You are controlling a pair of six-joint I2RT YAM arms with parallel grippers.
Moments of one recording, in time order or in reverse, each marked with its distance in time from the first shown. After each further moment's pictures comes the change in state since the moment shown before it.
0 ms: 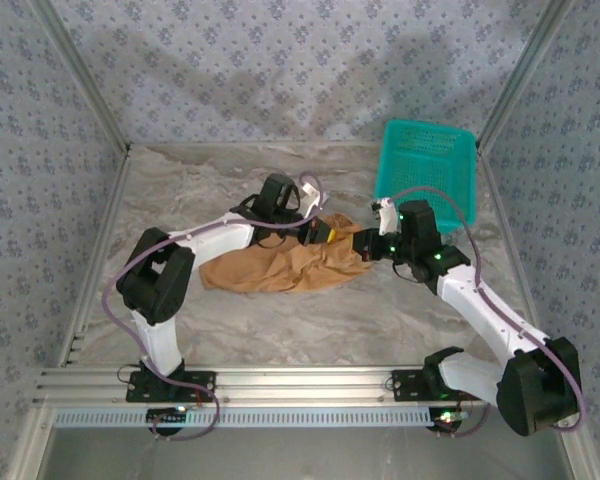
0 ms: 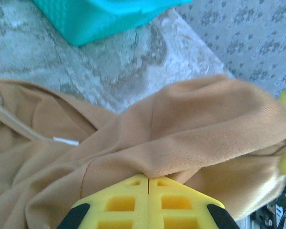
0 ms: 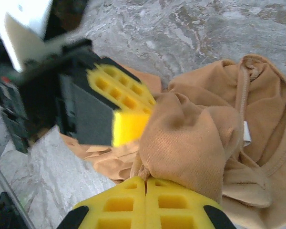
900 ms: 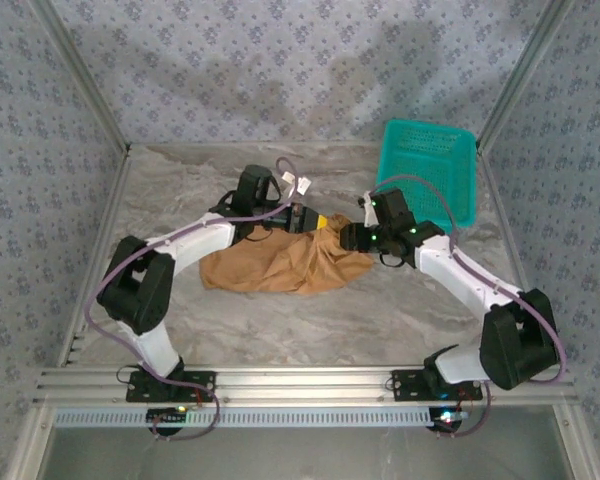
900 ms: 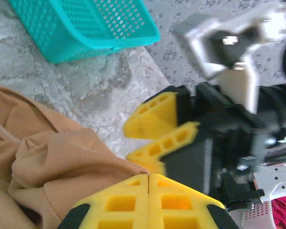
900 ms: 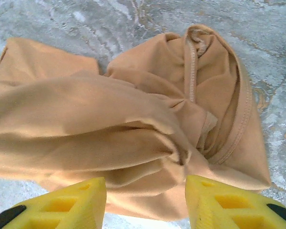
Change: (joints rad) left arm 0.069 -0.097 -0.102 0.139 0.163 -0.268; right arm 0.089 0.239 0.195 -0.194 0.255 0.012
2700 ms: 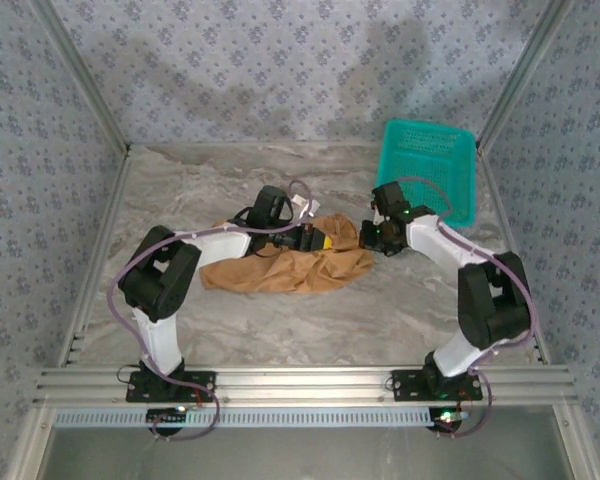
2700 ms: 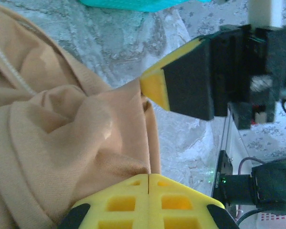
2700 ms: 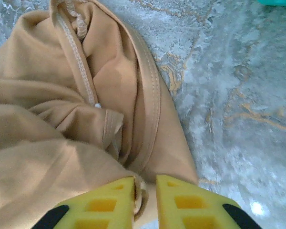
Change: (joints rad) left arm -0.059 0.121 -0.065 0.079 -0.080 -0.030; right arm -0.083 0.208 0.096 -0.137 0.126 0.062
